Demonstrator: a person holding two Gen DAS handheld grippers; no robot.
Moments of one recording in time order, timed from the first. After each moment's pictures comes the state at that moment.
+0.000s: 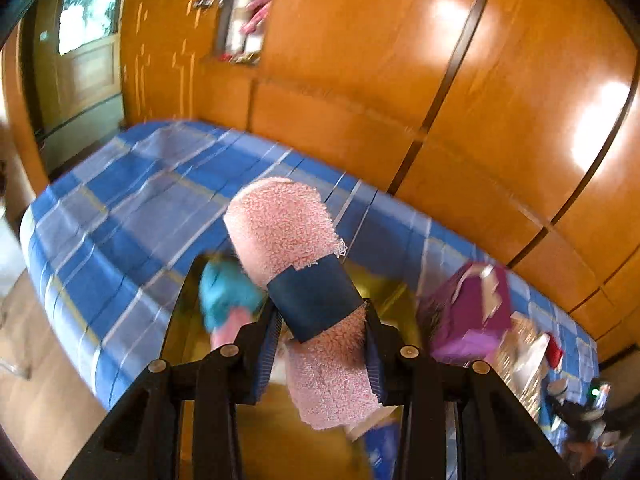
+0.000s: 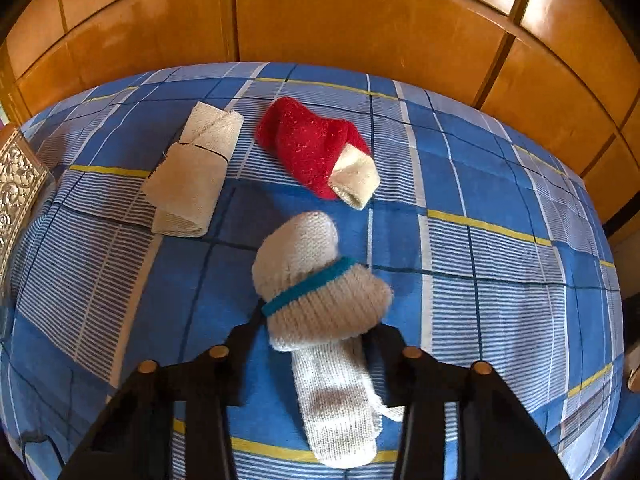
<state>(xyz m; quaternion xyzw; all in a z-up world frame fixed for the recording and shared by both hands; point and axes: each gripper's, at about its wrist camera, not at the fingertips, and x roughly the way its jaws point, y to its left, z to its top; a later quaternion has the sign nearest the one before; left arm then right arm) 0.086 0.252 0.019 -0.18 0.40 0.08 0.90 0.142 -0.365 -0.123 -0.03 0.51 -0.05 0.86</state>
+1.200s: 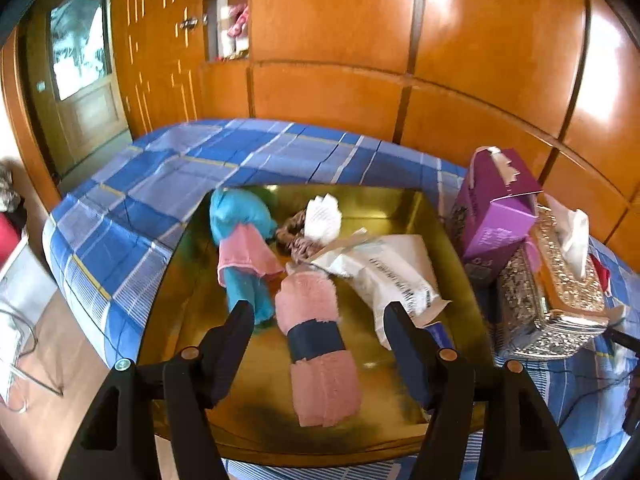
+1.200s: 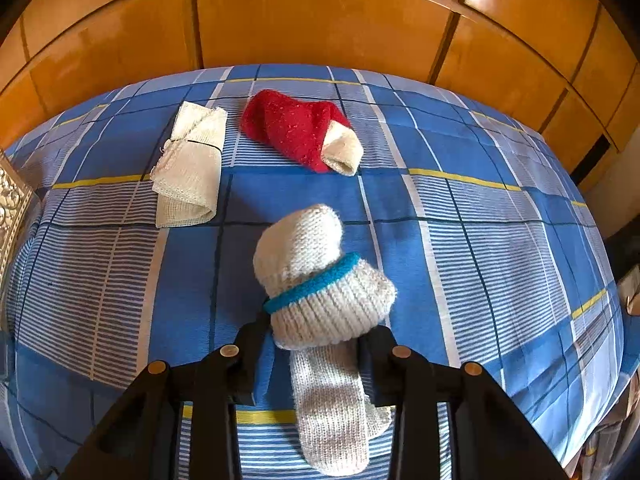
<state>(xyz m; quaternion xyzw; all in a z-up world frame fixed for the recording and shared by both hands) 0.028 0.190 -0.043 -0.07 0.39 0.10 0.91 0.119 -0.340 -0.126 0.02 0.50 -0.14 0.85</state>
